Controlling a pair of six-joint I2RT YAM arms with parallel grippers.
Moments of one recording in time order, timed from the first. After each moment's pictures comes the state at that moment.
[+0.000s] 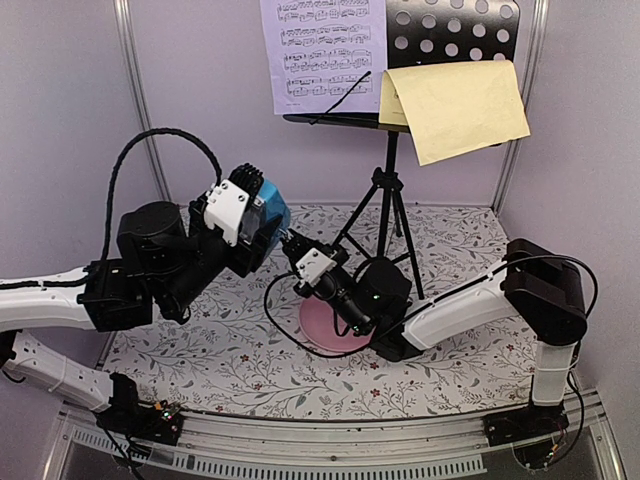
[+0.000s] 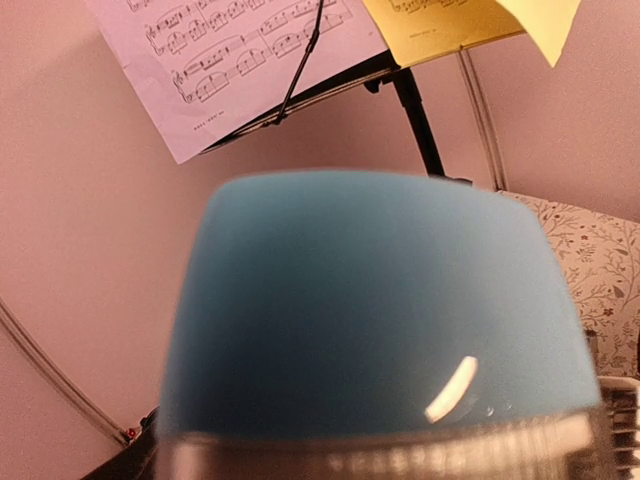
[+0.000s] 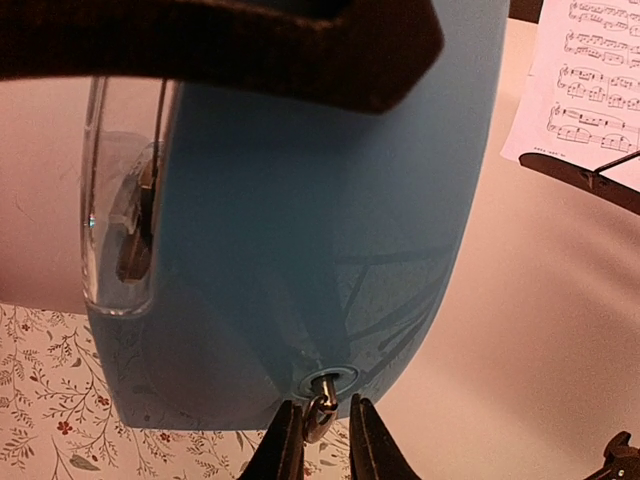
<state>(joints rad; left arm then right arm) -1.24 1.11 0.96 0.13 -0.82 0.36 1.17 1.97 1.07 1.27 0.36 -0.64</state>
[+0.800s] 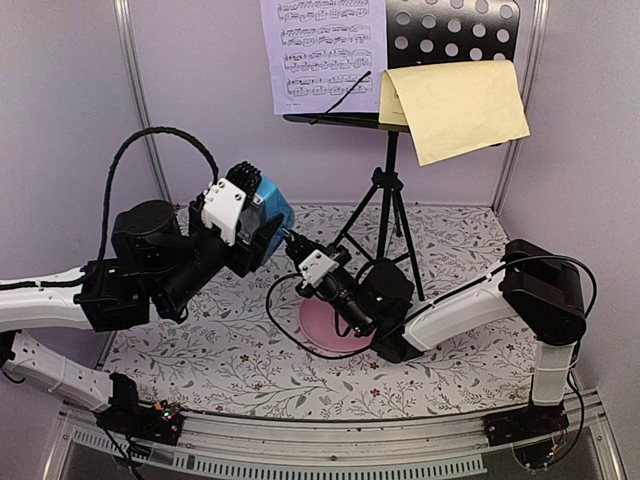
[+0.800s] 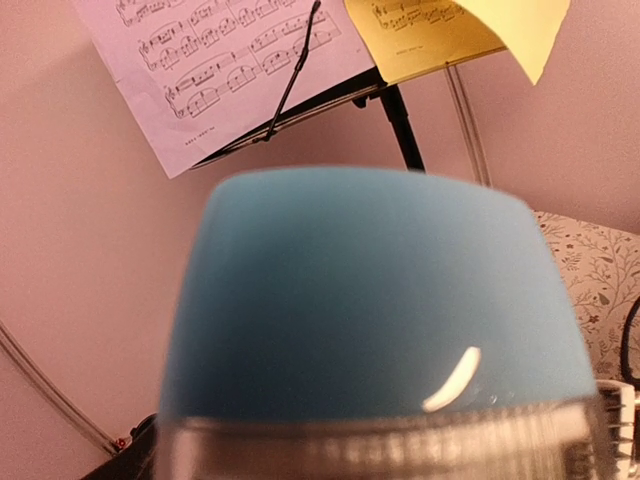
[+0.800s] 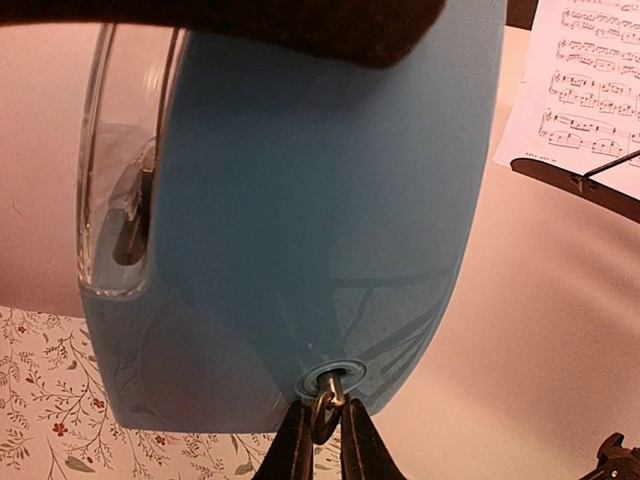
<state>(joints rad) -1.24 1.09 0.96 0.14 -0.78 0.36 1.17 1.98 1.05 1.31 0.36 -0.65</state>
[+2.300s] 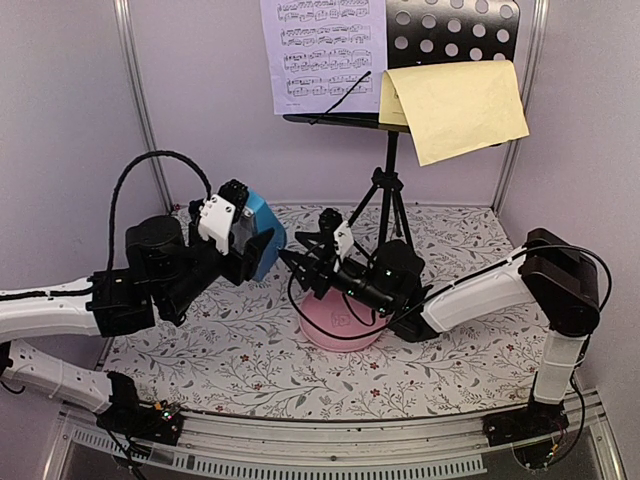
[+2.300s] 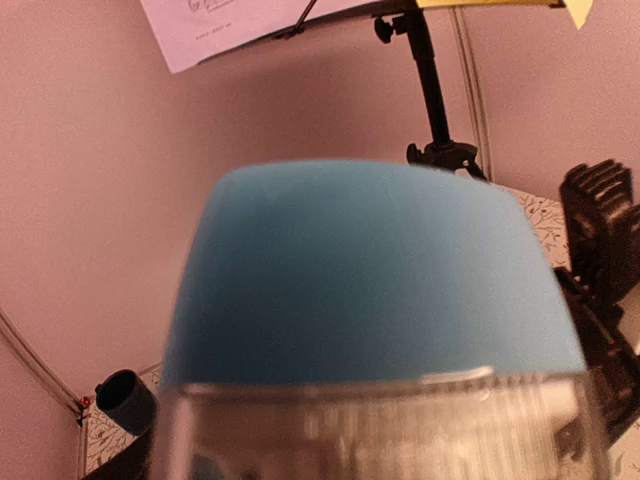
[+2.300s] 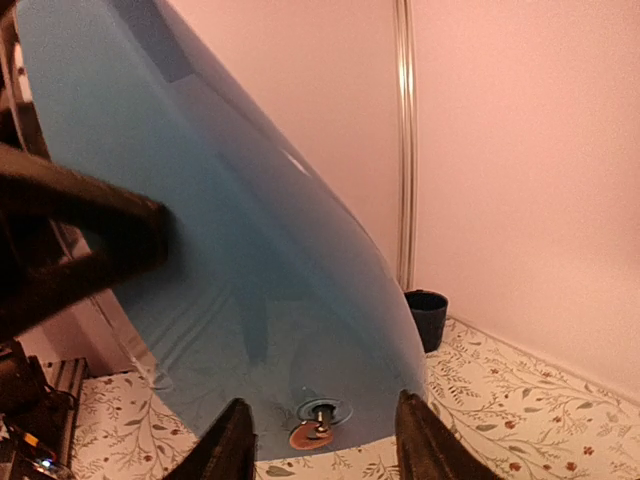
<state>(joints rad) -1.14 1.05 0.81 0.19 -0.68 0.25 1.05 1.90 1.00 1.11 -0.01 0.03</state>
